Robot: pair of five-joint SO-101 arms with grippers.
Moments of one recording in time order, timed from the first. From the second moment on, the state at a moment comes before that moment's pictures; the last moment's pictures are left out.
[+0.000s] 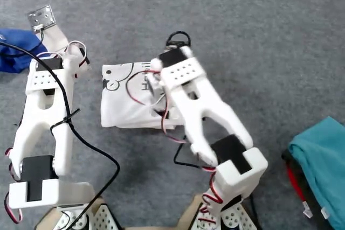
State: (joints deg) left arm -10.7 -4.7 20.3 42.8 8.6; right arm -31.9 12.0 2.4 90.6 -45.1
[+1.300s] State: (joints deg) left arm -10.7 1.9 19.5 41.7 8.6; right arm -30.1 15.7 22.1 55.8 -60.2
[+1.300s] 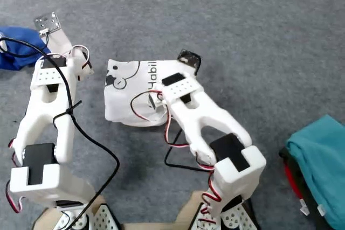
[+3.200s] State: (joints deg) left arm -20.6 -16.1 19.5 53.8 -3.3; right arm 69.6 -5.0 -1.7 93.6 -3.2
